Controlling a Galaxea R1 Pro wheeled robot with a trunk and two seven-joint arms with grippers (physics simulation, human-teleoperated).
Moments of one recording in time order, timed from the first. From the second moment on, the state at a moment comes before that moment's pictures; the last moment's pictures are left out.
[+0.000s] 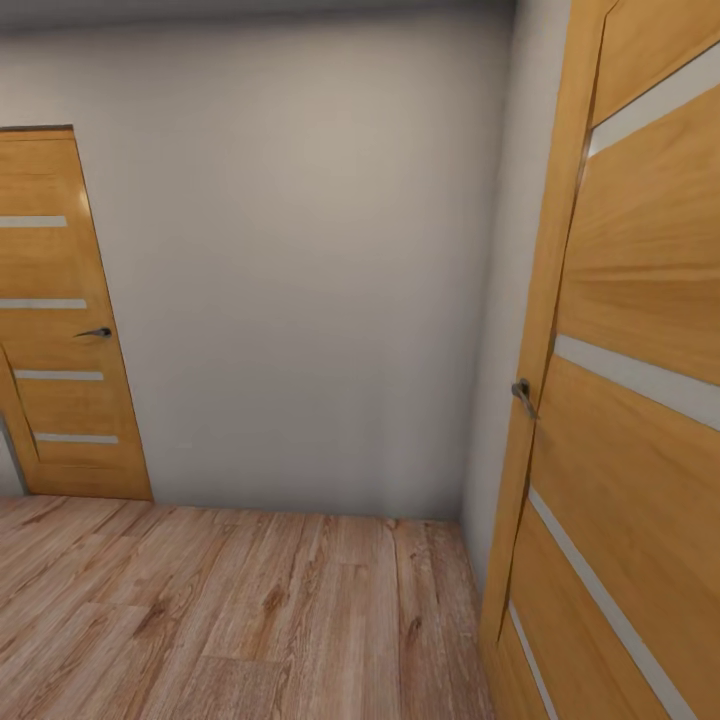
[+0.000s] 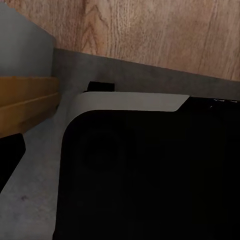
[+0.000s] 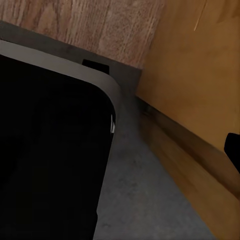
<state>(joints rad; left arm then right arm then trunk) 0.00 -0.01 0.01 -0.07 0.09 -0.09 0.01 -0.01 -0.02 0.47 0.03 -0.21 -0.11 -0.10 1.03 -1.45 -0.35</state>
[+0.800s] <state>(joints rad) 0.00 -0.01 0.01 -0.06 0.09 -0.08 0.01 -0.01 -0.03 0.47 0.03 -0.21 -0.11 -0.10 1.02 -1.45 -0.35</state>
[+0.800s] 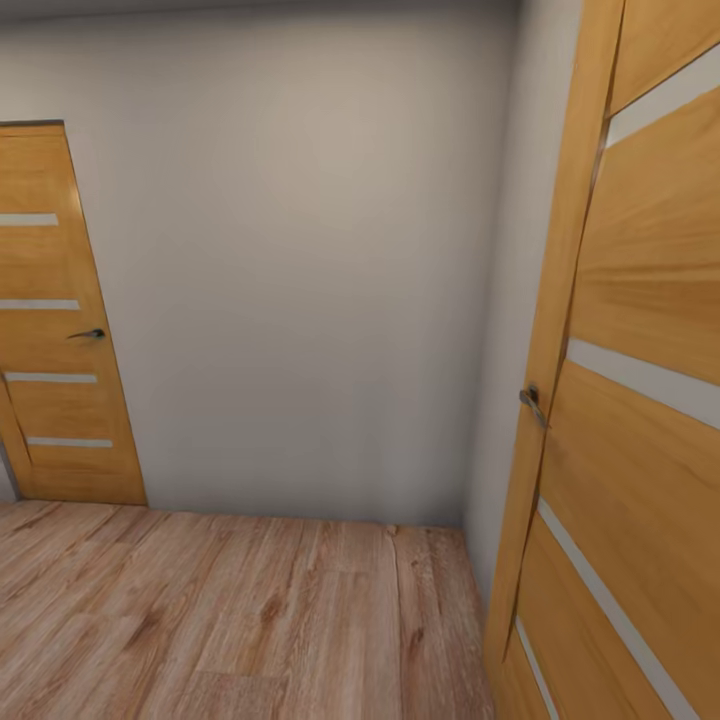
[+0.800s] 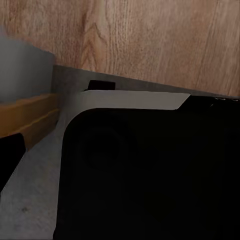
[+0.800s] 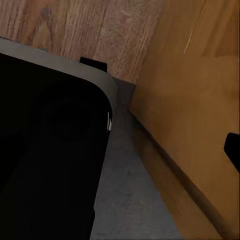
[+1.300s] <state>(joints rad) 0.00 -0.01 0.01 -0.06 0.10 -0.08 0.01 -0.01 -0.02 0.47 0.03 -0.21 -0.11 -0.10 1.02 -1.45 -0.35</state>
